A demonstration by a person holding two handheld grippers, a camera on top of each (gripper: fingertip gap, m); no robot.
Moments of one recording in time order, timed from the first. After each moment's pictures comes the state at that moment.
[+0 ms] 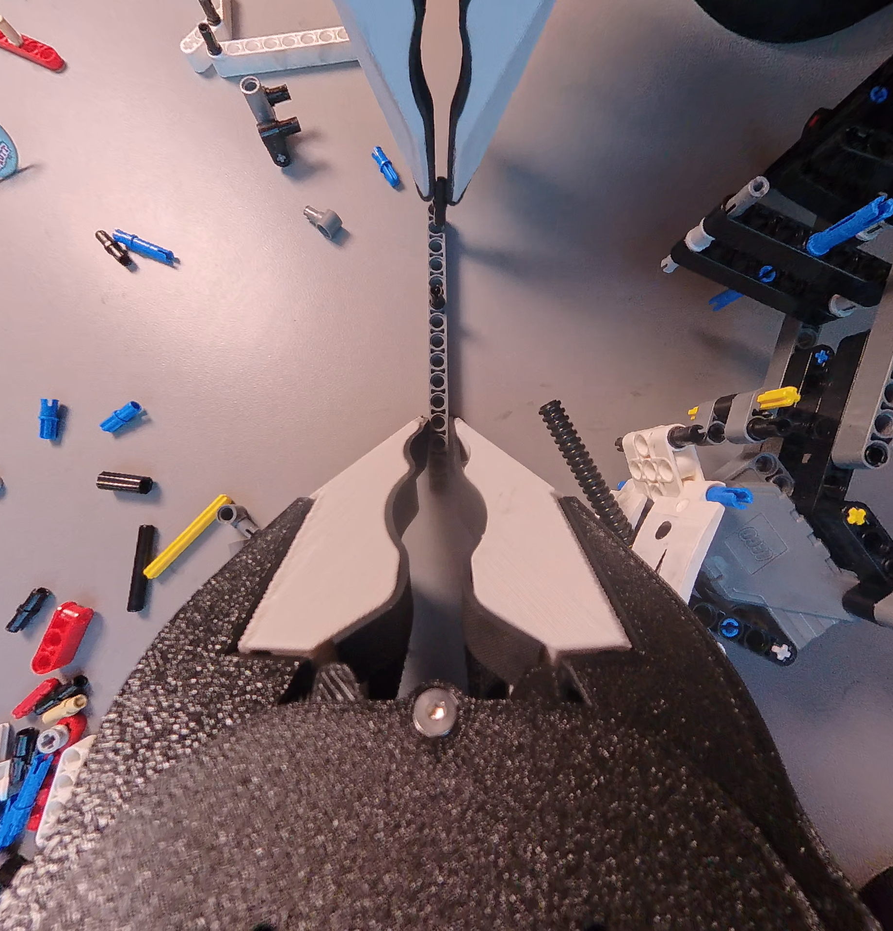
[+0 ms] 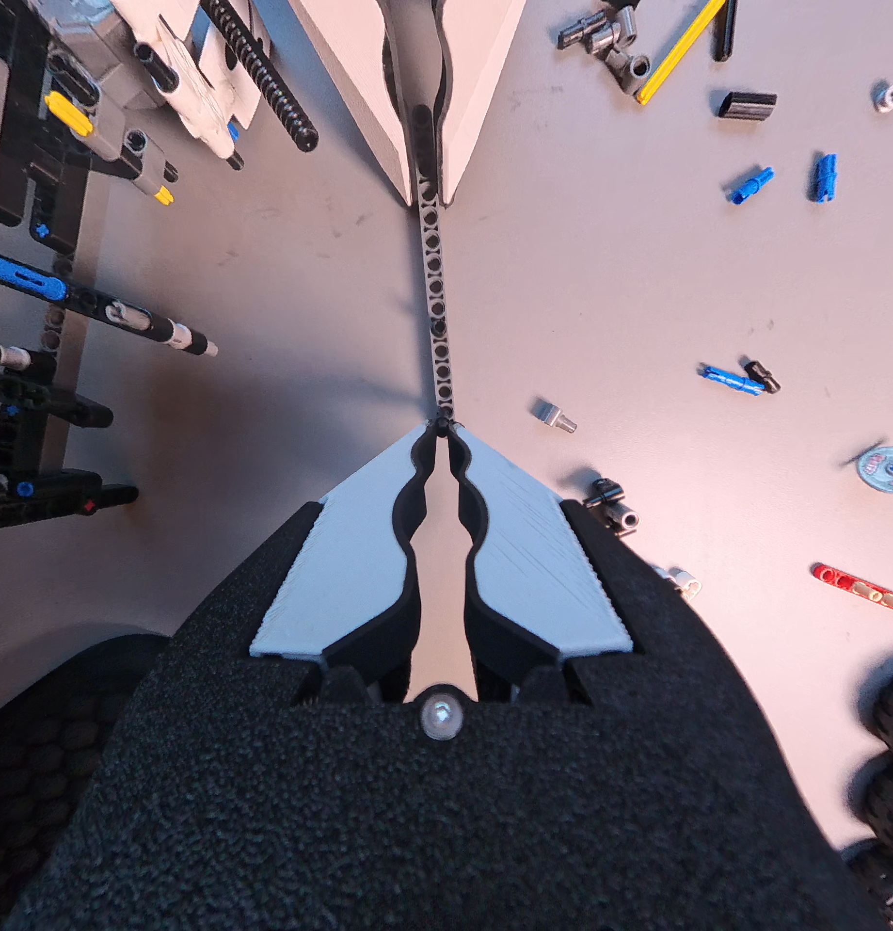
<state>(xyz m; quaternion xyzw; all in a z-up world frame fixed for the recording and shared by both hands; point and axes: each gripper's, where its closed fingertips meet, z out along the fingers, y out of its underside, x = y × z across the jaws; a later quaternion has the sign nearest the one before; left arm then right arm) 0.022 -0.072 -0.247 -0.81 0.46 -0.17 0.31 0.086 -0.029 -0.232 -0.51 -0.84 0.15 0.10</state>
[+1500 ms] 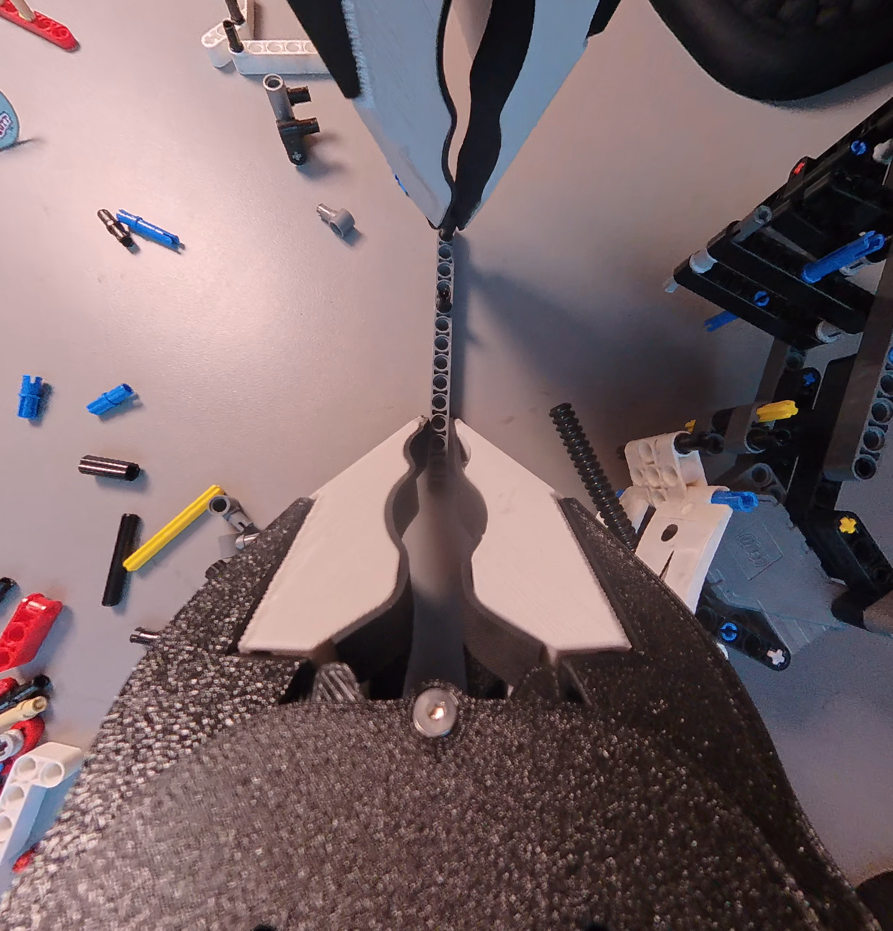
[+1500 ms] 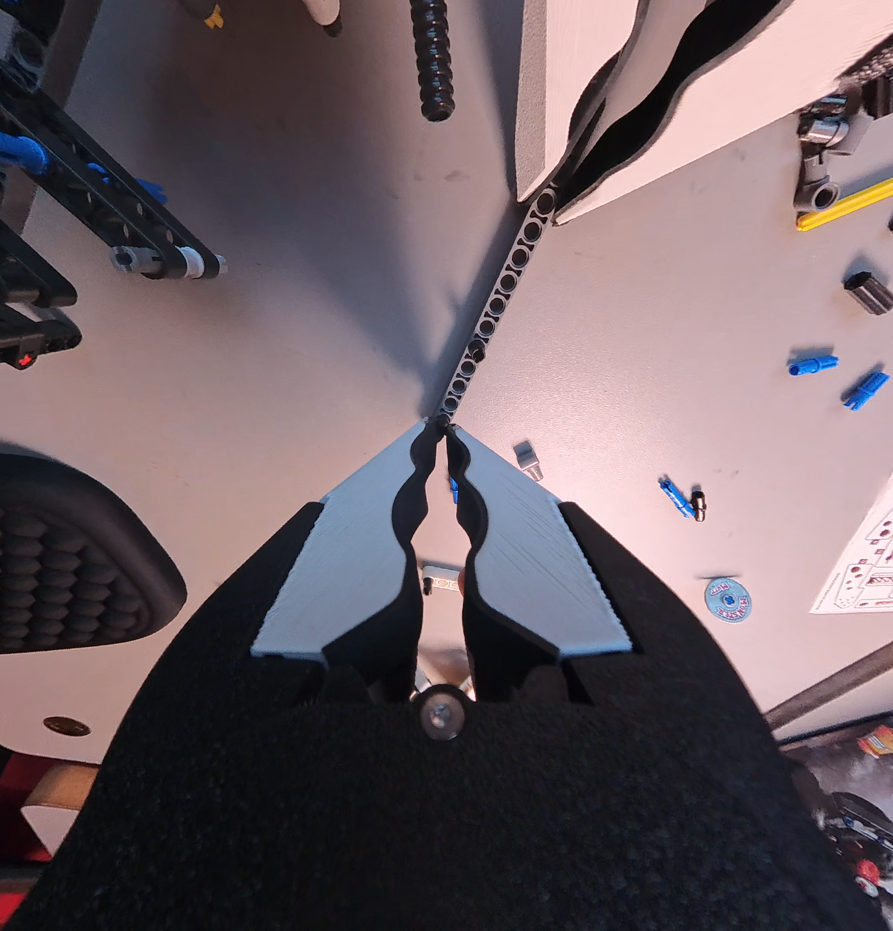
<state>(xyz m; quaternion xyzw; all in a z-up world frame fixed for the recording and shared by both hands) 0.021 -0.070 -0.247 -0.82 0.43 -0.20 0.31 0.082 -0.029 -0.237 -0.31 -0.95 0.00 -0.01</state>
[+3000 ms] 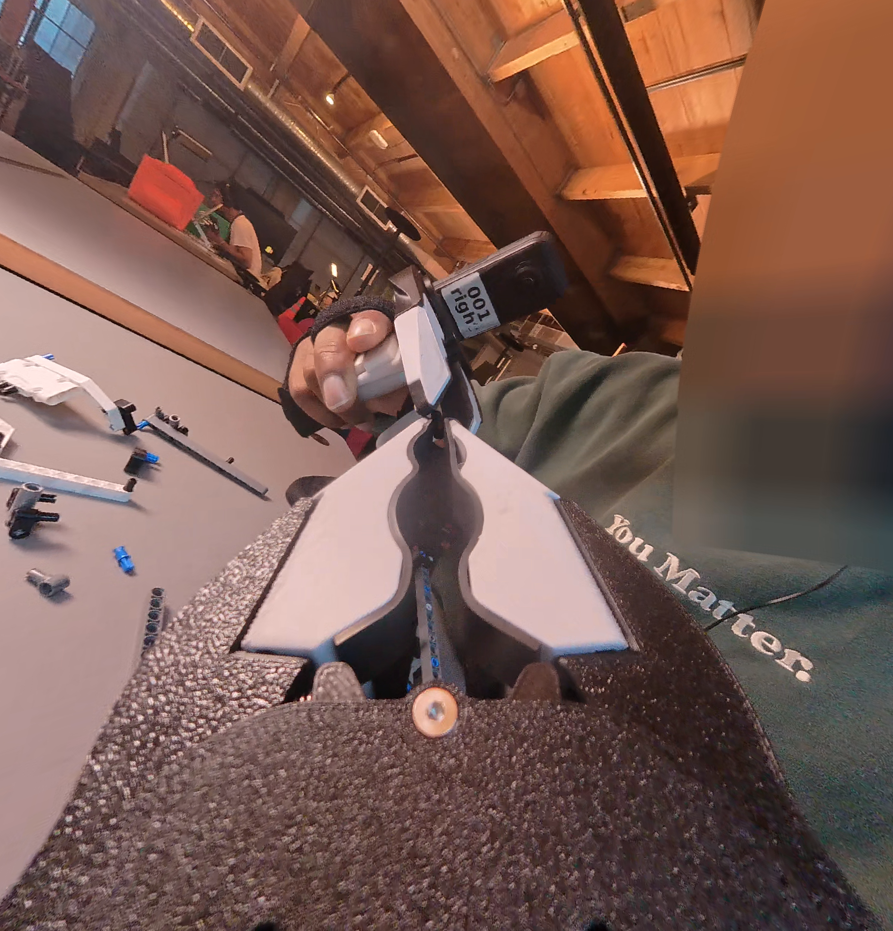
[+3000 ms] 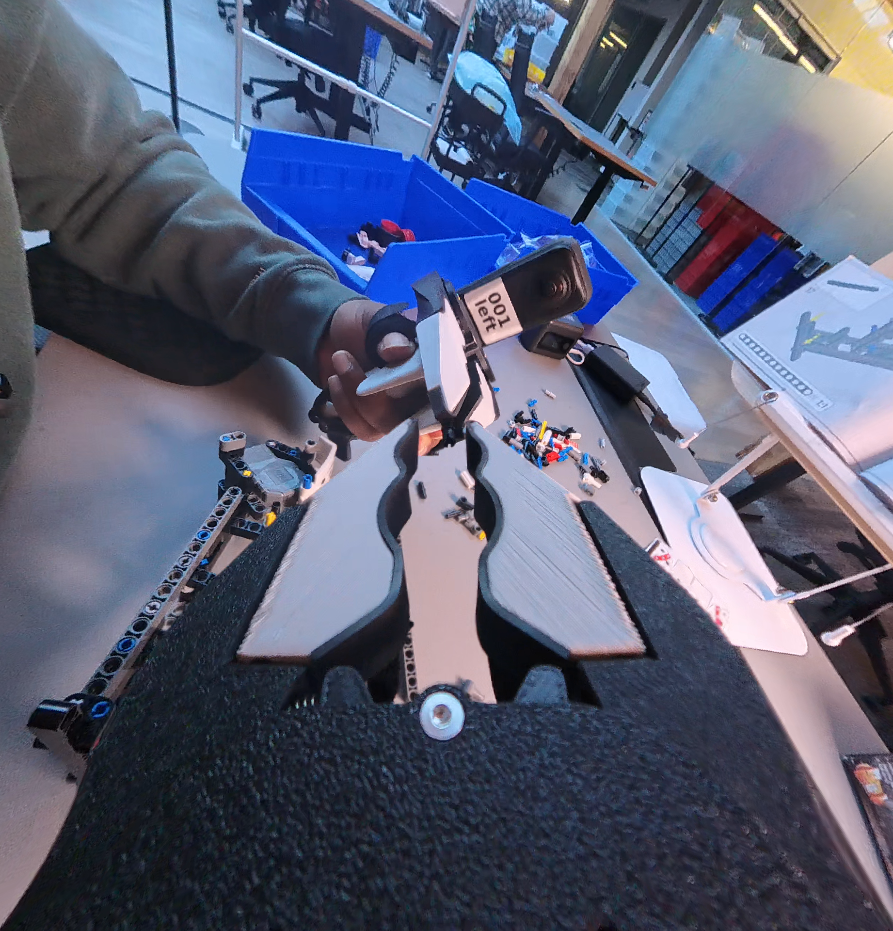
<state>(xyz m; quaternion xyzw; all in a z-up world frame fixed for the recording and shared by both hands) 0.052 -0.094 -0.071 -0.55 0.20 -0.69 0.43 0.041 -0.095 -0.076 -0.34 -0.72 0.39 0.47</state>
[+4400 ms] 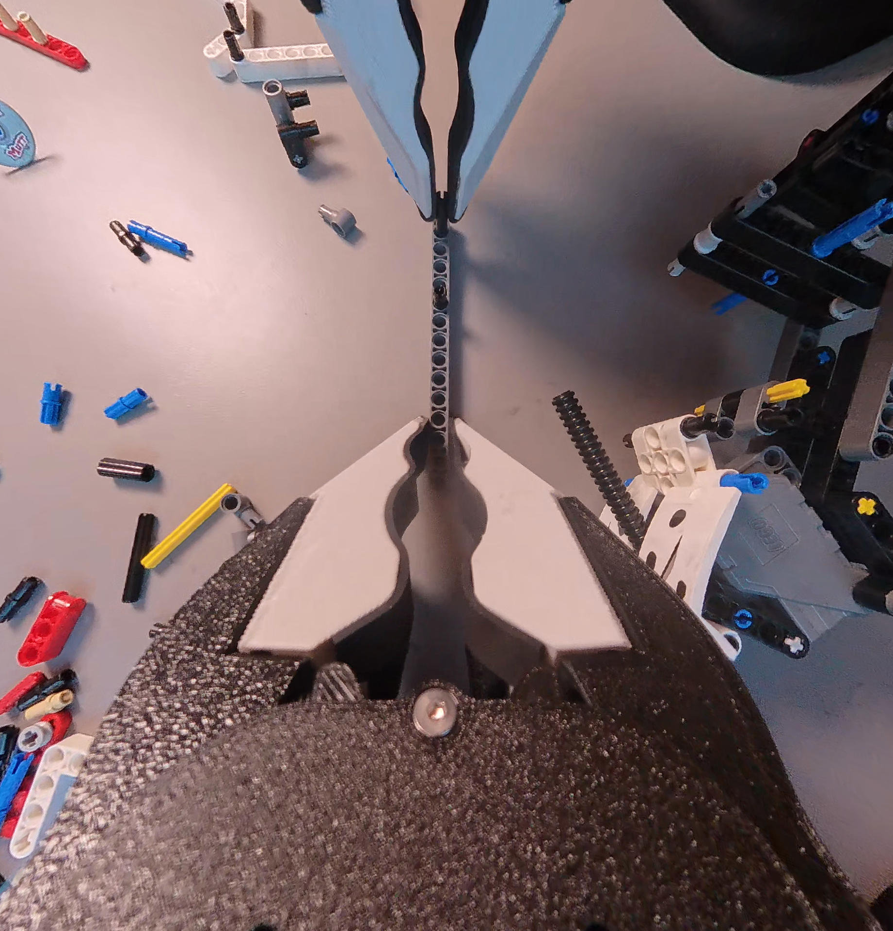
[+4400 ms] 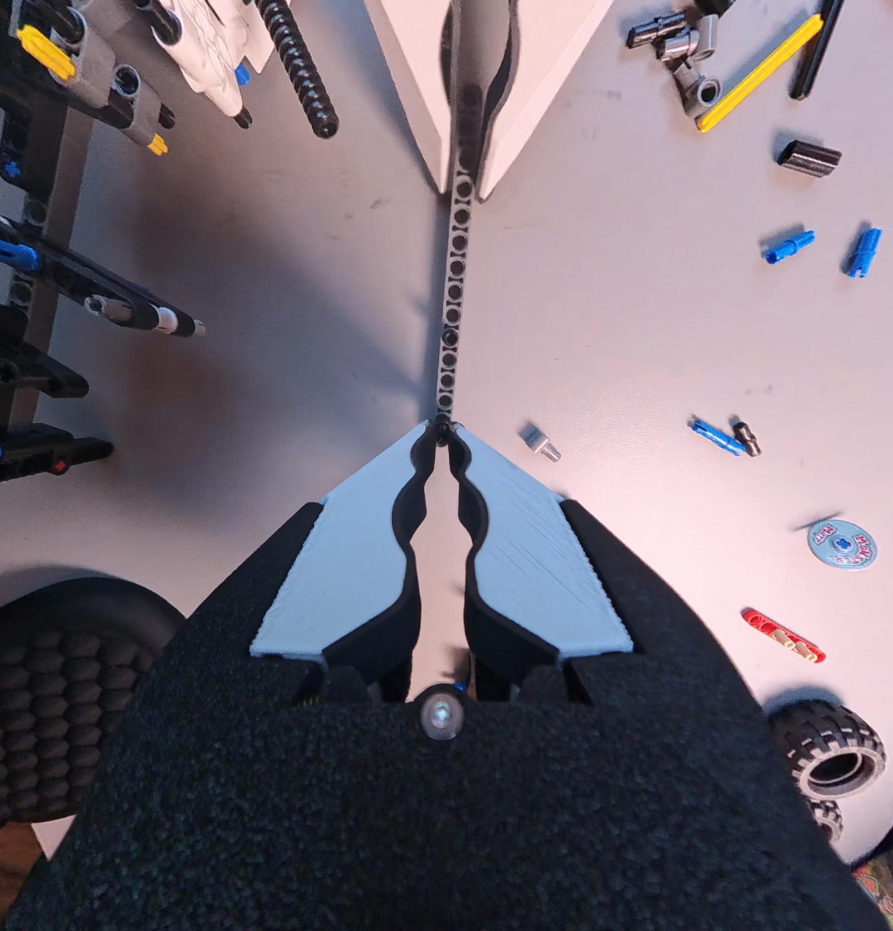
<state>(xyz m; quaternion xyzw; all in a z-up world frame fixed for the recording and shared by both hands) 0.018 -0.070 -0.247 -0.81 0.45 -0.19 0.32 0.080 -0.027 -0.235 -0.45 -0.89 0.10 0.05</state>
